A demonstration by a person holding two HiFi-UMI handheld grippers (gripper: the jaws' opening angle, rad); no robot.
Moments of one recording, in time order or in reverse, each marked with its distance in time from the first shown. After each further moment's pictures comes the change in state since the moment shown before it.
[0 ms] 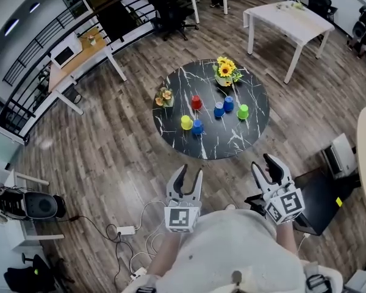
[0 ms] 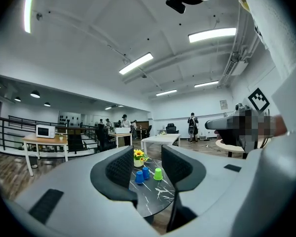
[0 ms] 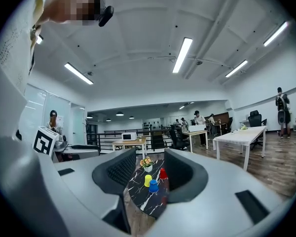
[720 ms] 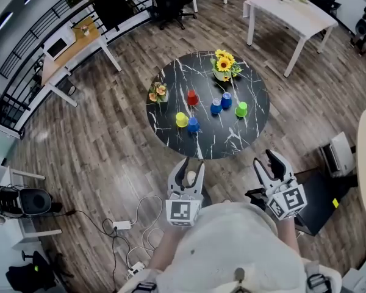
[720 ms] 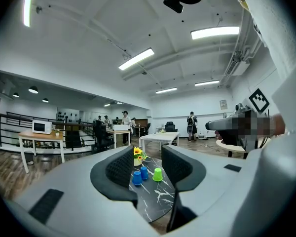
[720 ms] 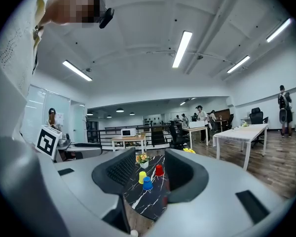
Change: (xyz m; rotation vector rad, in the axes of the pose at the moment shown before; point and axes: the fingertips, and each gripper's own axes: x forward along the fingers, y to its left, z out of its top) left arm 0.076 0.007 -0.023 -0.030 0.013 -0.020; right arm 0.045 -0.056 -0.022 -0.002 0.047 0.013
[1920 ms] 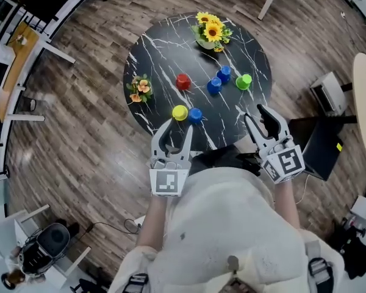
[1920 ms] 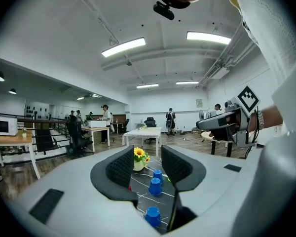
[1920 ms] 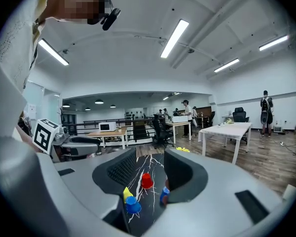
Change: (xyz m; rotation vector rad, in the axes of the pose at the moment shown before) left arm 0.211 0.209 -0.017 0.022 0.041 -0.314; right arm 0.273 -0.037 -0.008 0.025 0.078 -0.242
